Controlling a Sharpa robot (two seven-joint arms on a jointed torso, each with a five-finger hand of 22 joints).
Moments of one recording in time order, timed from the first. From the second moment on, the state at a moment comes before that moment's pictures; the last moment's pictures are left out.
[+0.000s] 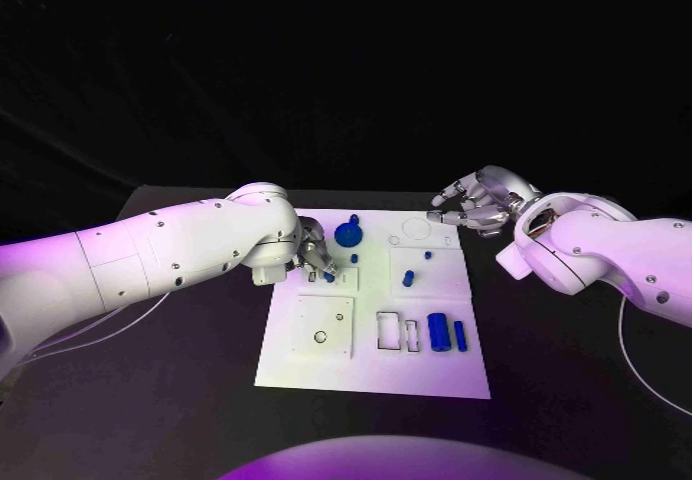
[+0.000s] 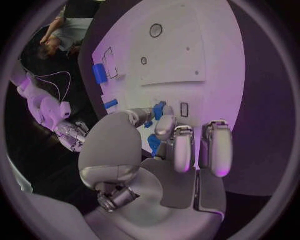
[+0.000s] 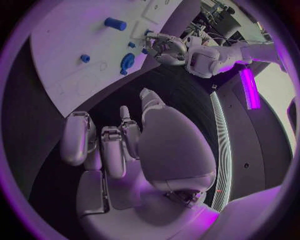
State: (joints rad) left arm 1.28 -0.59 -0.08 1.34 -0.97 0.22 -0.67; left_hand 1.10 -0.15 0.72 0.24 0.24 0.76 0.04 0.91 0.75 1.32 -0.04 1.22 1.11 1.47 -0.09 1.56 1.31 0.04 1.46 0.02 1.49 1.31; right arm 1.32 -0.90 -0.14 1.59 -0.85 -0.43 -0.15; right_hand 1.39 -0.13 0.03 0.29 0.38 0.89 0.14 0.16 0.42 1.40 0.06 1.37 1.31 1.47 -0.01 1.55 1.31 0.08 1.40 0.09 1.24 1.31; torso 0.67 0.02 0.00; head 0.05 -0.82
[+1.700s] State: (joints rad) left arm 1.27 -0.59 -0.08 1.37 -1.07 0.23 -0.68; left_hand 1.09 -0.16 0.72 0.24 0.25 0.75 0.04 0.92 0.81 1.33 -0.04 1.22 1.12 1.47 -0.09 1.56 1.31 0.04 1.46 0.02 1.50 1.31; right arm 1.31 -0.90 -0.14 1.58 -0.85 -0.42 -0.16; right_hand 1.39 -0.13 0.03 0.29 0.38 0.89 0.14 0.17 0.42 1.40 0.06 1.37 1.31 1.47 -0.01 1.55 1.31 0.08 1.40 0.09 1.23 1.31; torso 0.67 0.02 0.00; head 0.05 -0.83
